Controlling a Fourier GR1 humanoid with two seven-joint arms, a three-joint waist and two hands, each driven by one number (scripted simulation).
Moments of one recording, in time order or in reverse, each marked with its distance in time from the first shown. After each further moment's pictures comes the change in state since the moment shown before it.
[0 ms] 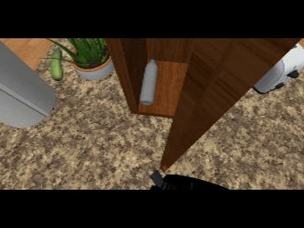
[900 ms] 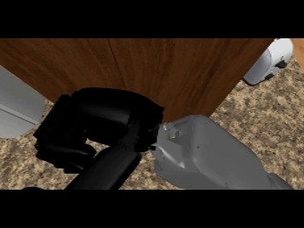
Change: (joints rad) left arm 0.175 -0.074 0.202 0.058 0.041 -0.210 -0.019; right arm -0.551 0.123 -0.095 0.573 -0.380 -0.060 0.014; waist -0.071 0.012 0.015
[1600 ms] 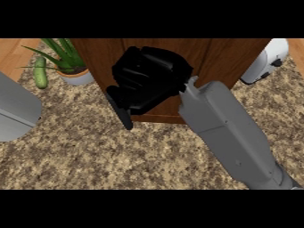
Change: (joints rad) left arm -0.012 -0.084 0.086 0.029 -0.009 -0.076 0.087; right arm 0.026 -0.052 -0.190 0.333 0.071 0.262 -0.146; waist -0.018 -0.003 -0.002
